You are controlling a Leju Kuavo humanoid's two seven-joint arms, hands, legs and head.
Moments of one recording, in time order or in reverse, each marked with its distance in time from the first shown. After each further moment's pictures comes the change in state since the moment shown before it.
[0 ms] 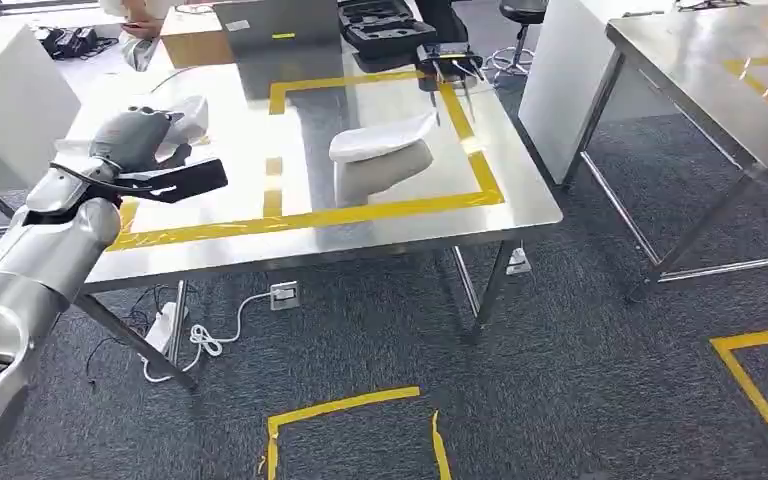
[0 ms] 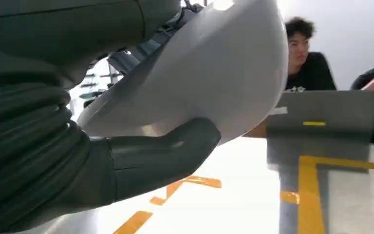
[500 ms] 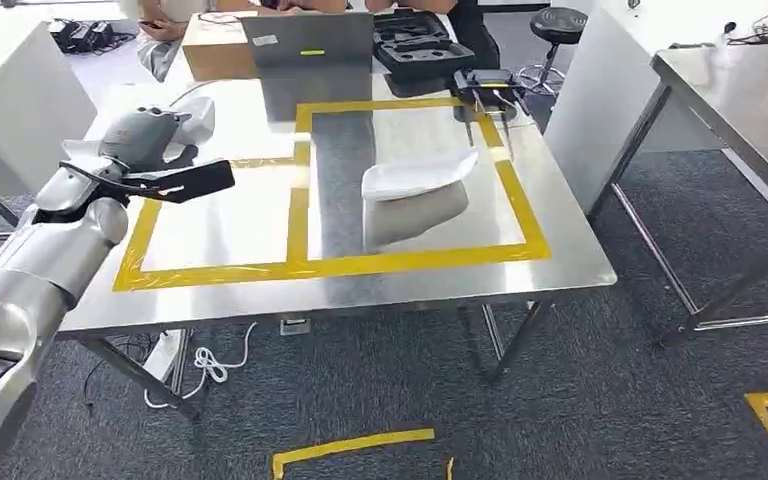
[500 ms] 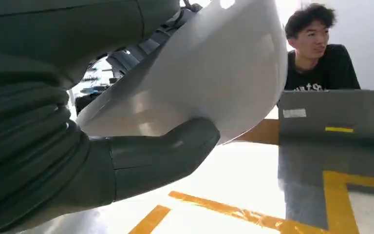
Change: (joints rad) left arm 0.003 -0.036 0.000 0.011 -0.010 -0.003 -0.013; right arm 0.012 -0.003 -0.012 0.000 -0.009 0.002 0.005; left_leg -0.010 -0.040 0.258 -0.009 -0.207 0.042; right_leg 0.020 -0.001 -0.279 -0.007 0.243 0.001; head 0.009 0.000
